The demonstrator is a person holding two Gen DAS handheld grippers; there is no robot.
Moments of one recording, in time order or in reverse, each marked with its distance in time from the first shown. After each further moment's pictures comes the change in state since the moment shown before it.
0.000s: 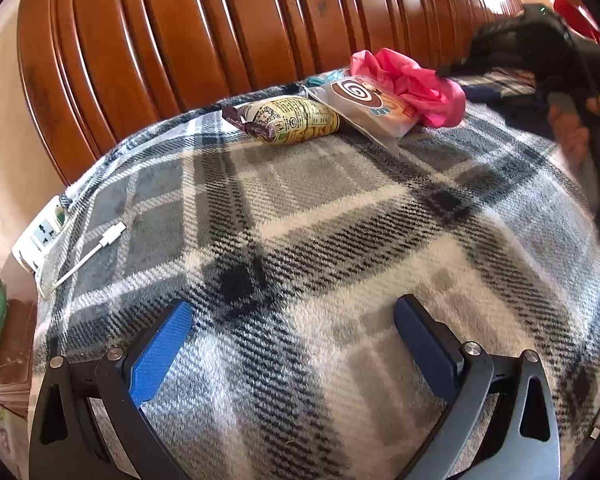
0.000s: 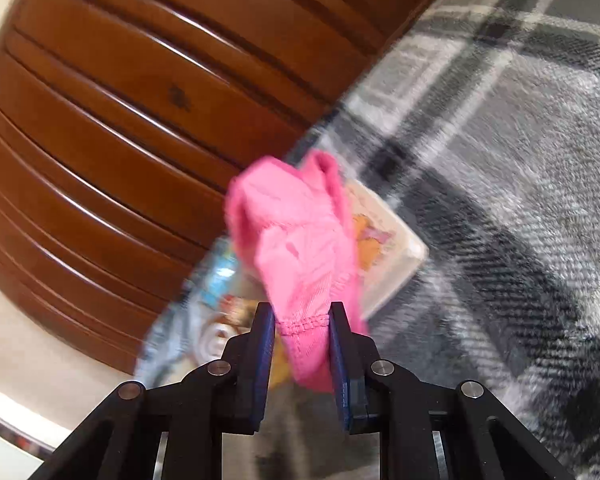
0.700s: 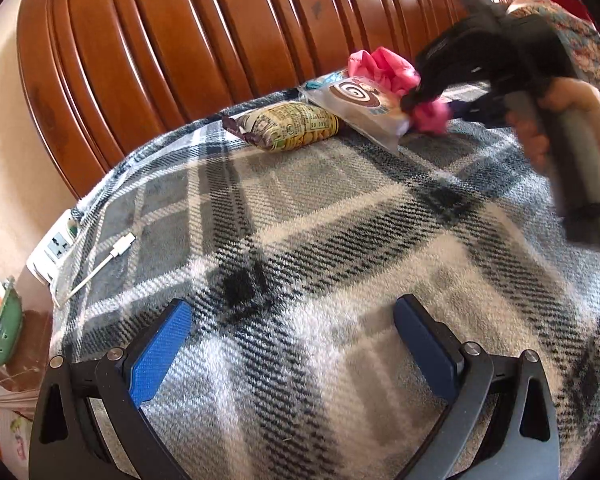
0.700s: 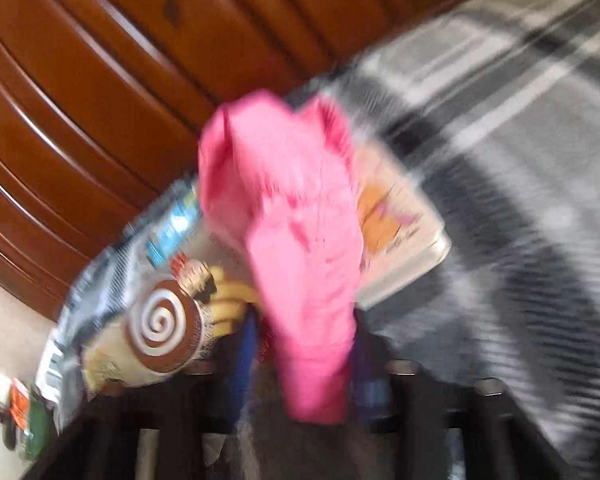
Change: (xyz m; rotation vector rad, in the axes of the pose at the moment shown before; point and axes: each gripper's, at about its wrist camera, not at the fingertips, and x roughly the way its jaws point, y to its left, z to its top) left arm -0.008 -0.005 0.004 0.038 -0.006 0.059; right arm 0.075 0.030 -0.011 -0.215 0.115 -0.246
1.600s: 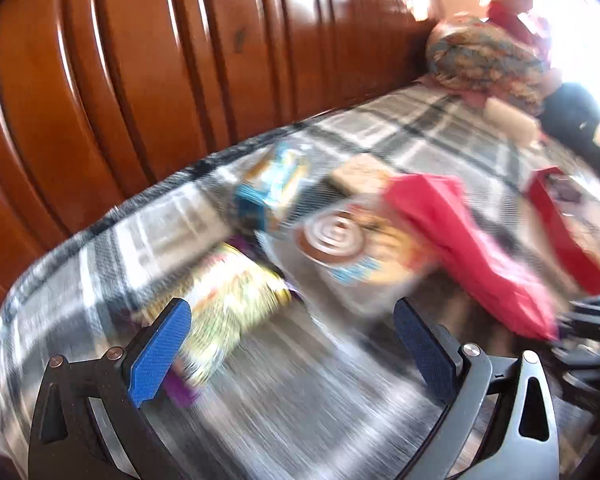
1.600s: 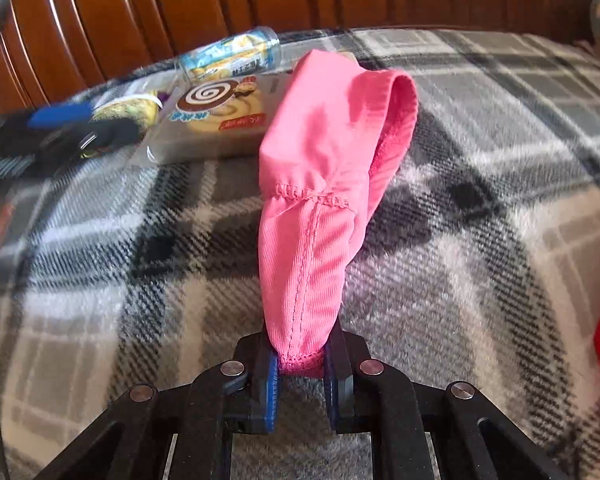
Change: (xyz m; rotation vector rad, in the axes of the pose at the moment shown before) left arm 0.096 0.031 0.148 0.155 -0.014 -0.371; right arm -0.097 0.014 -0.127 -0.384 0.066 -0.304
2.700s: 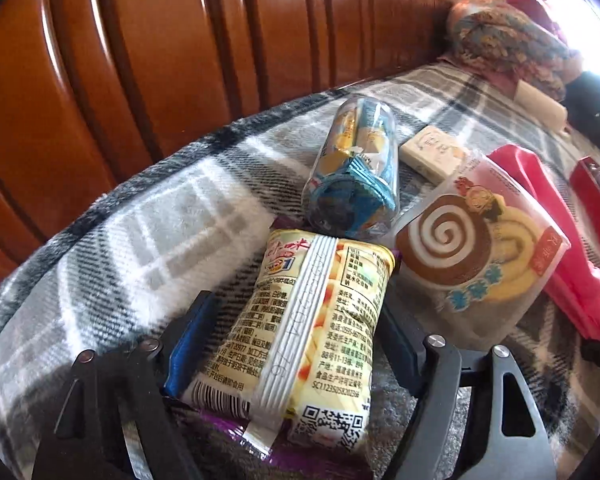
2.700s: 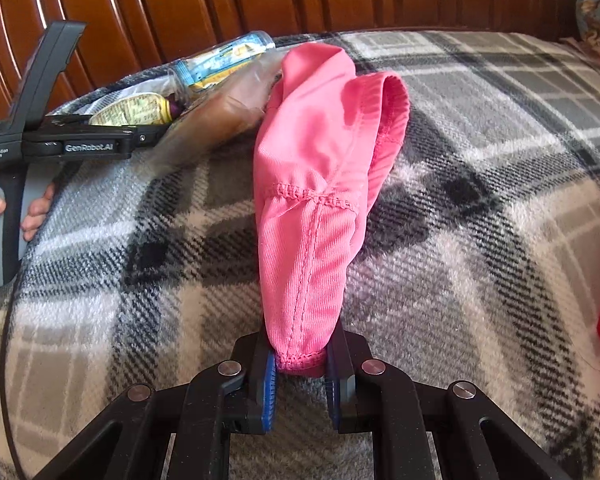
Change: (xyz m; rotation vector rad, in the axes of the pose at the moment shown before) left arm 0.058 0.049 -0.002 -0.016 0.053 -0.016; right arm 0.002 0.006 -0.008 0.041 -0.037 -0.034
